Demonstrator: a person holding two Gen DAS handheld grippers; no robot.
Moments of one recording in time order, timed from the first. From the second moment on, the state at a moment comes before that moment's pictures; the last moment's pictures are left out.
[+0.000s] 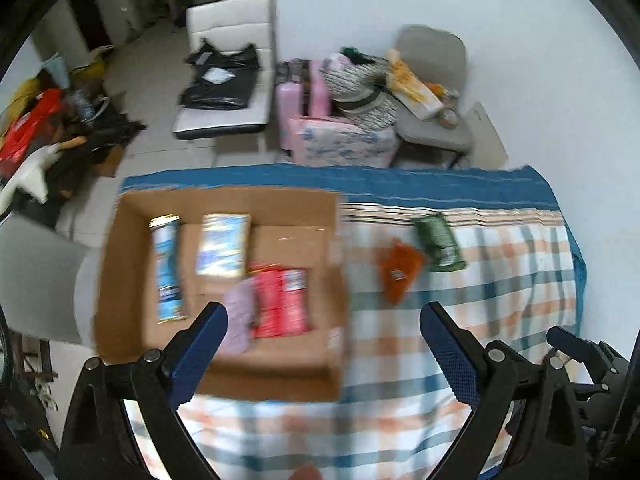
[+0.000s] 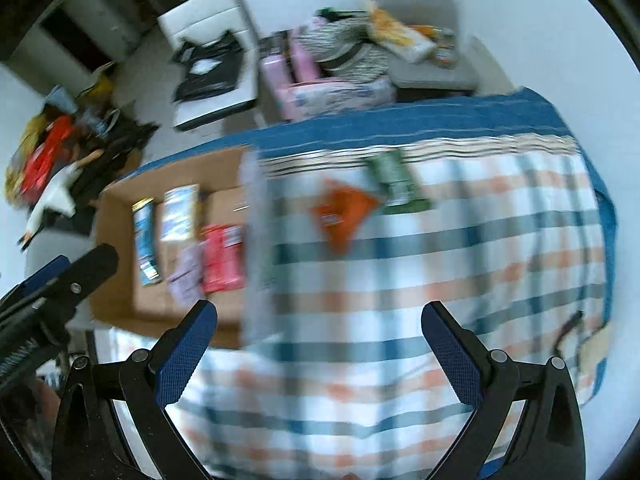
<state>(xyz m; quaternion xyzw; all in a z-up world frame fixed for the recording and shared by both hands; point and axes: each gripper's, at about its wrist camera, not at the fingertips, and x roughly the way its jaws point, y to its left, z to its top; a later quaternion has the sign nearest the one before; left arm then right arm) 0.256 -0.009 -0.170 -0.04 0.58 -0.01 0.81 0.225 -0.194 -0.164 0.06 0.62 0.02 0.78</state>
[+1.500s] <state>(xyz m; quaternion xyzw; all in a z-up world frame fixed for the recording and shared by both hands) 0.372 -0.103 -0.411 -0.08 0.73 0.02 0.68 0.437 -0.262 -0.417 0.16 0.77 0.05 0.62</state>
